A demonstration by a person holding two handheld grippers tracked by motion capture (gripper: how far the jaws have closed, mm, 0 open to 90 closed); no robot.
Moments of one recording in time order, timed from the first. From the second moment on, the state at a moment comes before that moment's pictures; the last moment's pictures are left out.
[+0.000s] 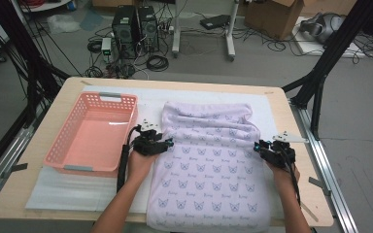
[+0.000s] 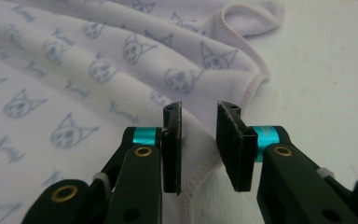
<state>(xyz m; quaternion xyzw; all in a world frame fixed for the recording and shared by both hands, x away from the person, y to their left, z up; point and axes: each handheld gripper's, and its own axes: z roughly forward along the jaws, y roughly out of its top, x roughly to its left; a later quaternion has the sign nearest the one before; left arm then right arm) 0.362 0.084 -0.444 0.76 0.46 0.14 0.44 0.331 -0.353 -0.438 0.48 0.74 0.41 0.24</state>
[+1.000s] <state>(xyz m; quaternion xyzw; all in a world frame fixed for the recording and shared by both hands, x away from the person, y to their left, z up) 0.238 0.111 -0.454 0.78 0.42 0.11 0.46 0.211 -0.361 -0.448 0.46 0.76 0.41 0.20</state>
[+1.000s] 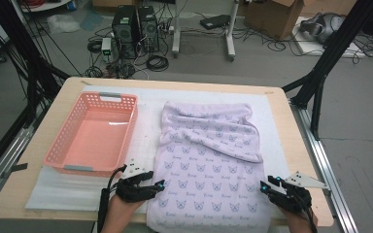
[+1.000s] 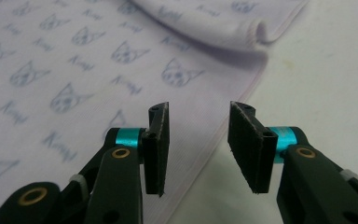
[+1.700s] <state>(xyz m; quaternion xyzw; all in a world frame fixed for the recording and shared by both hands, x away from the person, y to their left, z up) 0.202 0.119 -0.456 0.78 0.41 0.12 0.45 0.188 -0.363 -0.451 0.45 0.78 0.40 0.18</state>
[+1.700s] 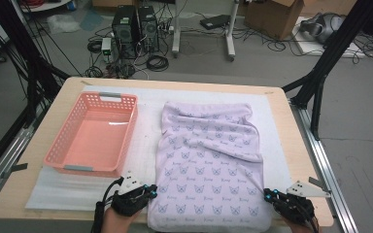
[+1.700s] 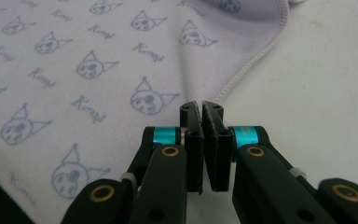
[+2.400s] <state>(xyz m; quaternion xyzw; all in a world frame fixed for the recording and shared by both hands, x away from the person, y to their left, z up) 0.176 0.127 -0.455 0.76 0.41 0.15 0.48 0.143 -0.381 -0.443 0.46 0.75 0.44 0.18</state>
